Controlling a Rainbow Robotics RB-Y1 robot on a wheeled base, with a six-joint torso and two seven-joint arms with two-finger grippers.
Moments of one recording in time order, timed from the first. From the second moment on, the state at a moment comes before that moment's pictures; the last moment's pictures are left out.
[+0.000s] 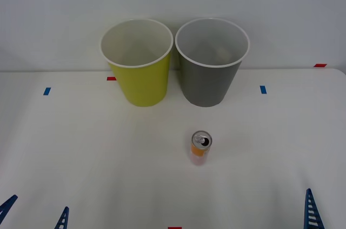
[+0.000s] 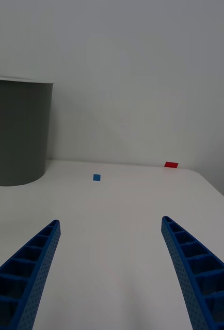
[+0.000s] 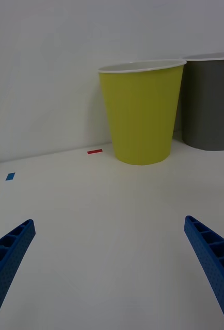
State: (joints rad) right arm 0.98 -0.23 0.12 -1.95 -0.12 -0.74 1.59; left arm 1.11 0.44 -0.10 -2.08 -0.04 -0.68 -1.34
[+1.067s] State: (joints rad) right arm 0.98 -0.23 0.12 -1.95 -0.12 -0.74 1.59; left arm 1.11 0.44 -0.10 -2.08 -0.04 -0.68 -1.34
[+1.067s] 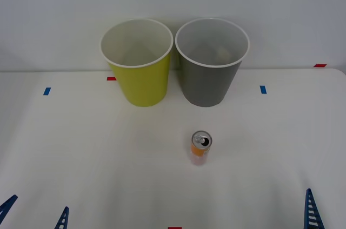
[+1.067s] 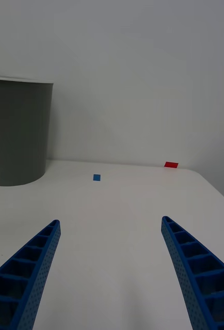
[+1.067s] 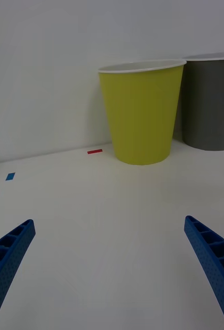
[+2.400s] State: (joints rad) right arm 0.97 -0.25 0.19 -1.90 -0.13 -0.76 1.60; left arm 1.11 0.44 -0.10 -2.08 -0.04 -0.68 -1.34
